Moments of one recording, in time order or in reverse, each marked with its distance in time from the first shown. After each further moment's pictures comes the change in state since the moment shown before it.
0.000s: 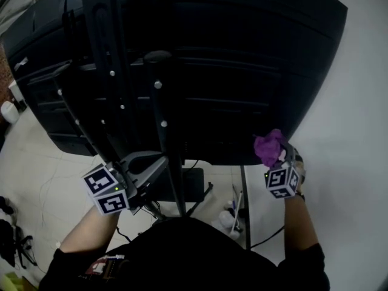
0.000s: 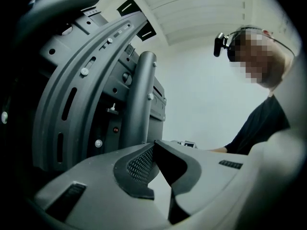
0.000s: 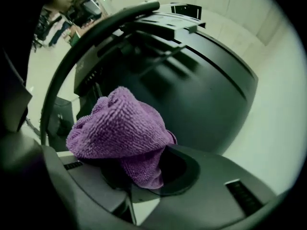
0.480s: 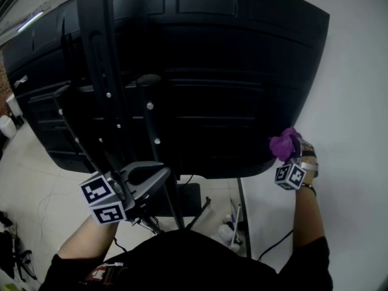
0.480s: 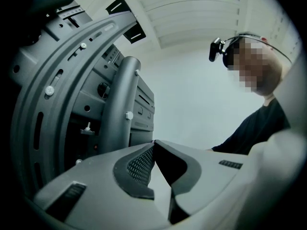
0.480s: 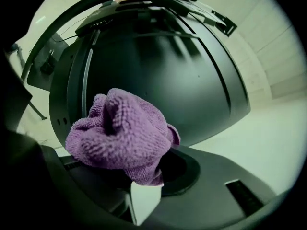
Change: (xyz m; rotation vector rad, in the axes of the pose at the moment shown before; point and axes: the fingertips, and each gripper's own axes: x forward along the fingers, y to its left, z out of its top) left arm 0.013 -0.031 0.038 0.026 -0.035 -0.111; right arm 0.019 -0.100 -0.066 -0.430 0.175 -0.275
